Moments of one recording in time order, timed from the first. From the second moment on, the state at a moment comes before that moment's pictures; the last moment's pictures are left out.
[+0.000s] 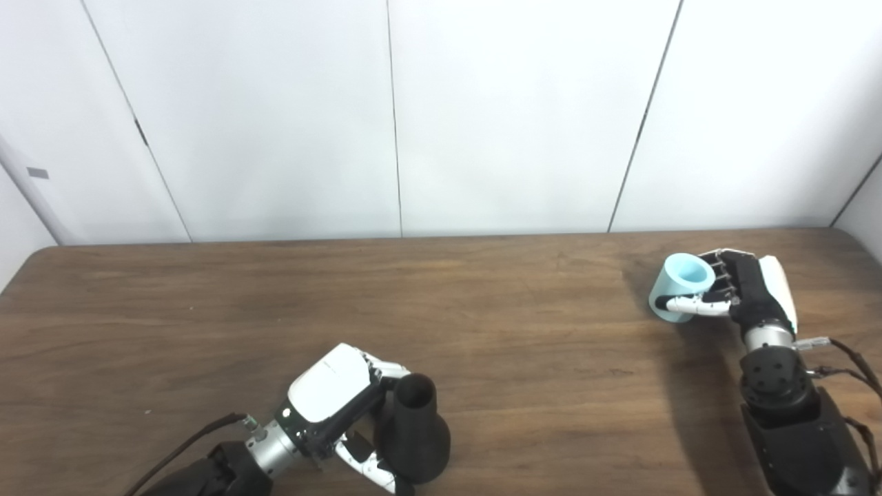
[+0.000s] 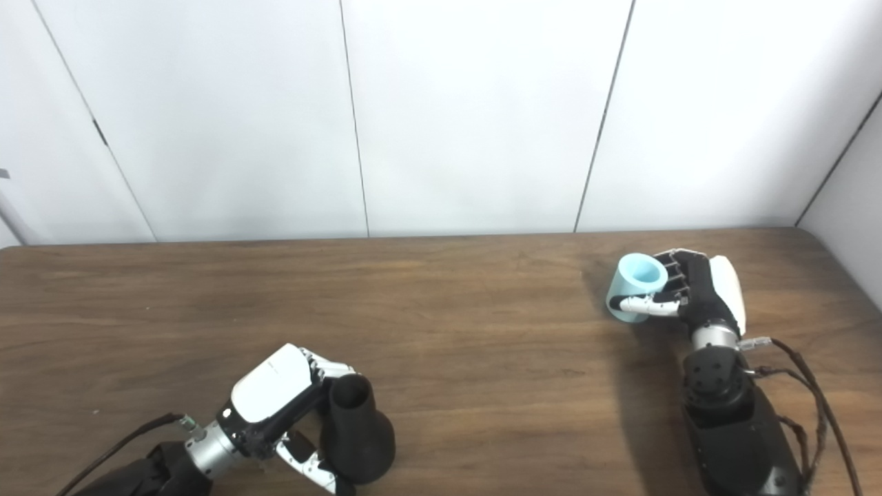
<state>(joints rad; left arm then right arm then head) -0.43 0.57 -0.86 0.27 0.60 -0.44 0.40 -0.38 -0.39 -0.11 0.29 -0.33 0.26 -0.19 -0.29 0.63</state>
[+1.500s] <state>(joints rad) -0.50 0.52 -0.92 0.38 0.66 -0.46 0.48 -0.28 -0.28 -0.02 -0.54 -0.36 0.47 0.27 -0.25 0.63</state>
